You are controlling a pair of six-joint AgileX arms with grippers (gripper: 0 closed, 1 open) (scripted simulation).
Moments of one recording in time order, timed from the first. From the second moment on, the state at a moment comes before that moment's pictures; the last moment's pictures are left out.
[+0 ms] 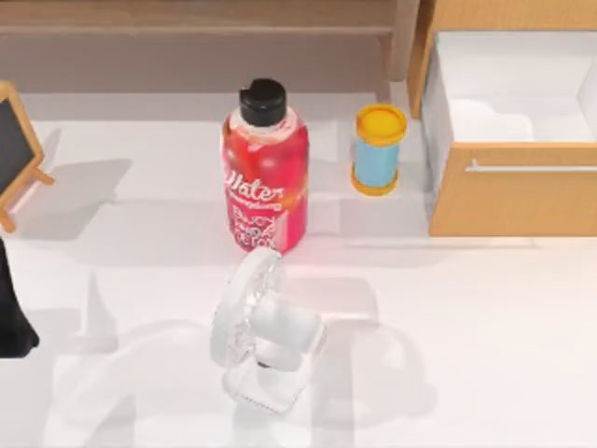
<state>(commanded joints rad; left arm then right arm) 0.00 0.00 0.00 0.00 0.00 0.00 -0.95 1.69 0.85 -0.73 0.00 -1.56</state>
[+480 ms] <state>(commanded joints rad) 0.00 0.00 0.00 0.00 0.00 0.00 -0.95 1.71 0.84 -0.70 0.00 -1.56</state>
